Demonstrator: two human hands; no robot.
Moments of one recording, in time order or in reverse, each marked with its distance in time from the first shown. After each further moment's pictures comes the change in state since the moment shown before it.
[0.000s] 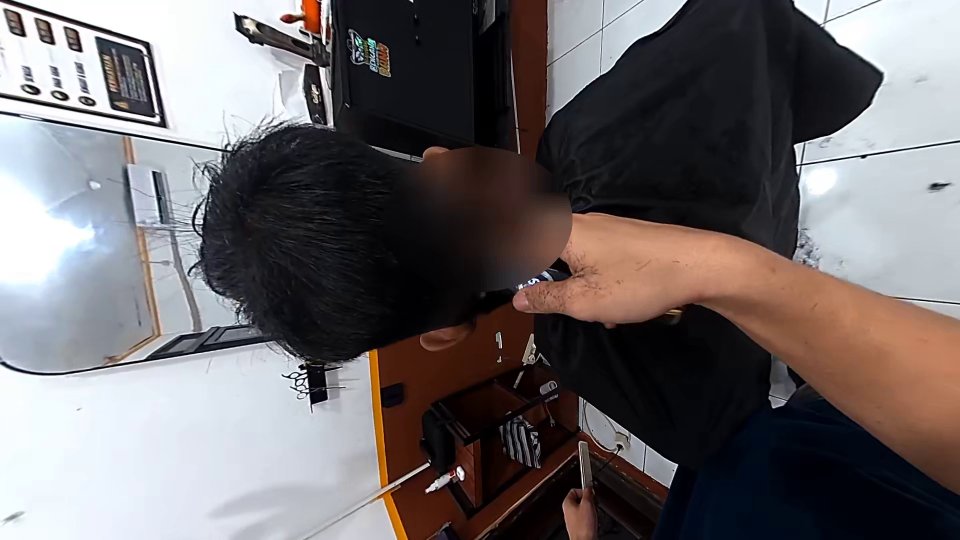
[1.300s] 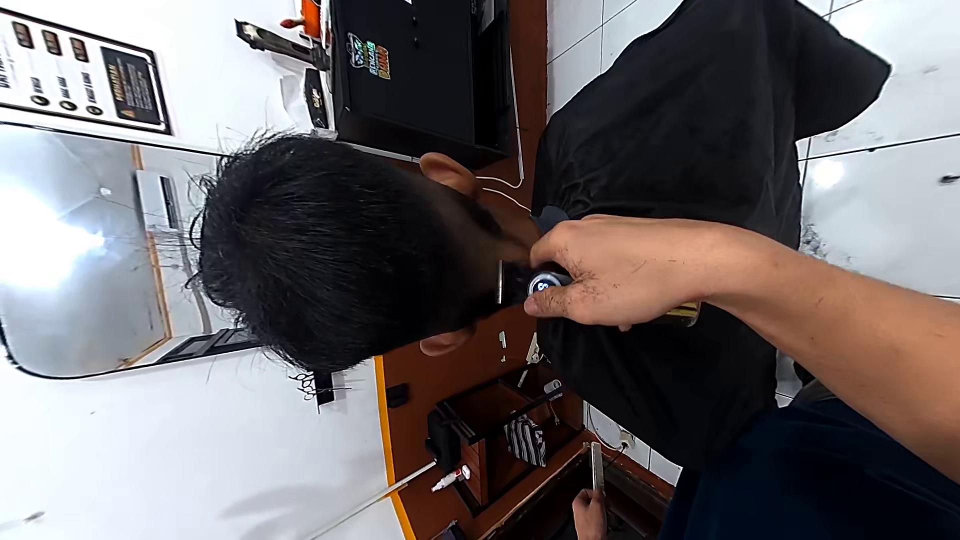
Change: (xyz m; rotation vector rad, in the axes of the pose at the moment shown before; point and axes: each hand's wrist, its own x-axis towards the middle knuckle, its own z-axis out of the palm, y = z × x) left_hand -0.009 0.005 0.004 0.004 -0.076 -0.024; right_hand 0.000 -0.001 -0.007 -0.084 -0.053 0.034
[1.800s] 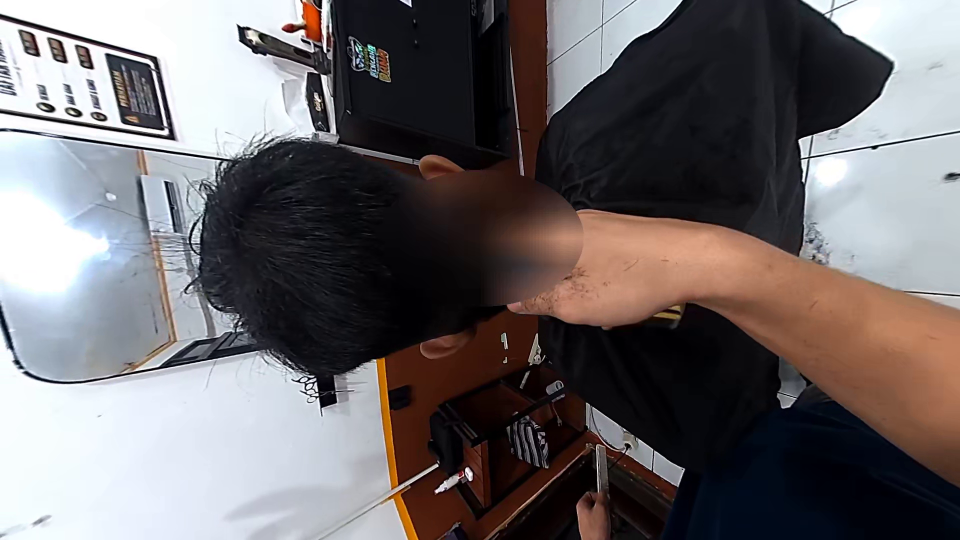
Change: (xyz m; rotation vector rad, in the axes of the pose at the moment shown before) left_hand -0.001 0.001 0.000 0.002 -0.013 -0.018; right_hand 0.002 -0.006 0.000 0.045 0.050 -0.023
